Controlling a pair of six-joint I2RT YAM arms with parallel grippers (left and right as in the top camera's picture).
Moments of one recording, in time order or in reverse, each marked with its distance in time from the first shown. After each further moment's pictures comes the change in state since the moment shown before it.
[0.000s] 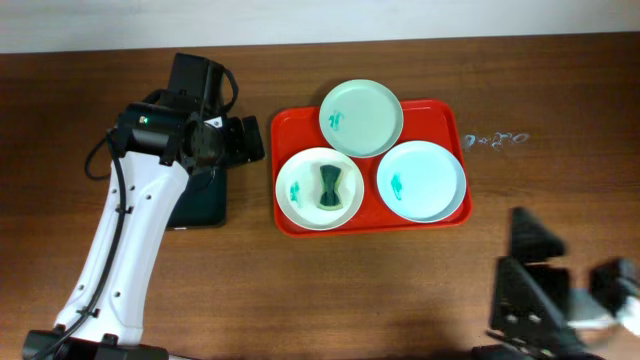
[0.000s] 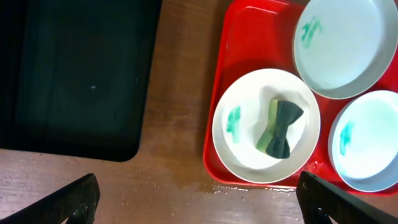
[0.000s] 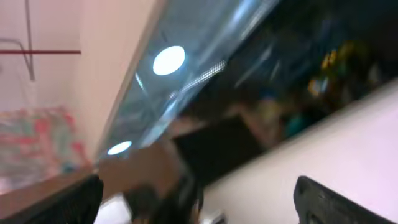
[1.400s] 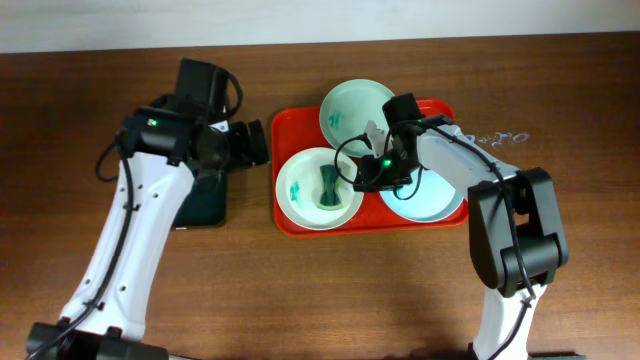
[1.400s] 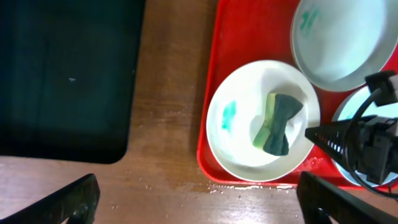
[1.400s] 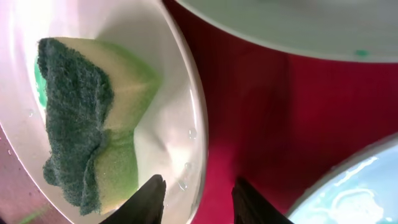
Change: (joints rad) left arm -0.012 0.002 -0.084 0.071 0.036 0.003; right arm 0.187 2.000 0.945 -1.062 -0.134 -0.840
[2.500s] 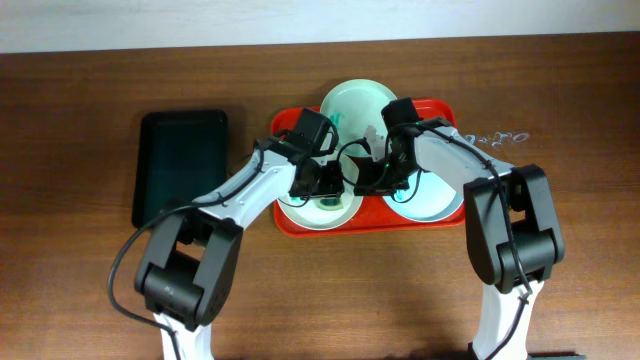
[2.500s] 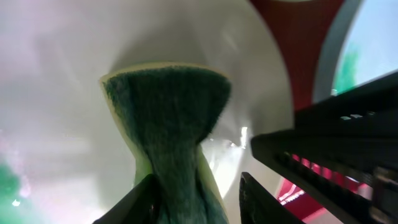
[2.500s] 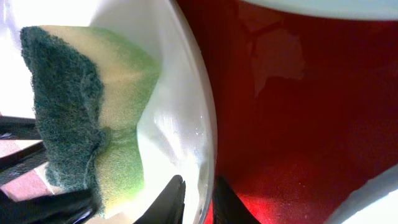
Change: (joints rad) left arm -0.261 0.415 -0.203 0.561 0.270 0.004; right arm 0.002 0.025 -0.006 -0.008 -0.053 0.041
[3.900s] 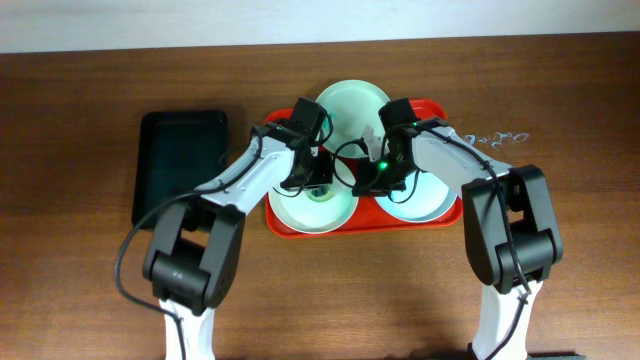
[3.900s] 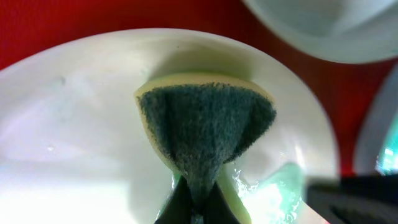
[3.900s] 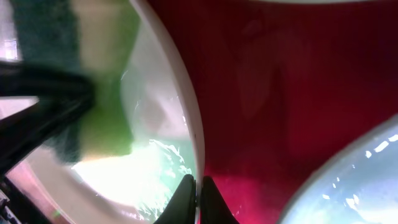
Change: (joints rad) left arm 0.039 0.086 0.120 -0.112 -0.118 -0.013; right arm 0.008 0.001 0.013 -0.017 -0.021 0.023
